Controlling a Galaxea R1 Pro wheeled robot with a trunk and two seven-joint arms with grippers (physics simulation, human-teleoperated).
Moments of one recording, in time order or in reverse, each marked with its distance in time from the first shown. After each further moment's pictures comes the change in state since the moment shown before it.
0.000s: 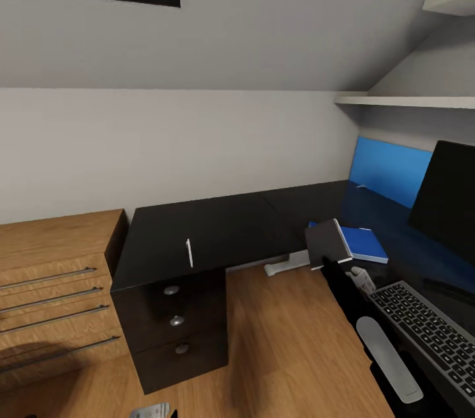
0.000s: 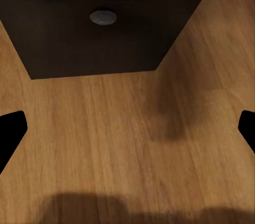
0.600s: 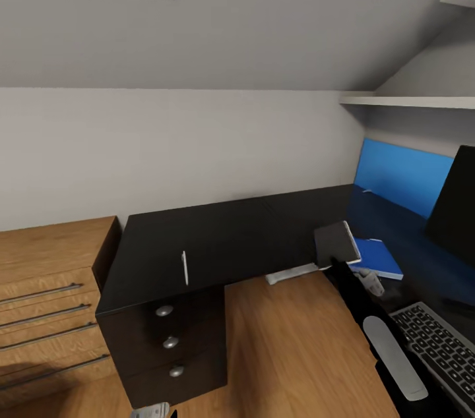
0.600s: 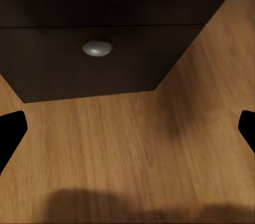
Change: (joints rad) left arm 0.000 0.001 0.000 0.002 0.000 -0.002 -0.001; right arm 0.000 0.000 -0.057 0.023 0.000 0.000 0.006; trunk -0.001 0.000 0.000
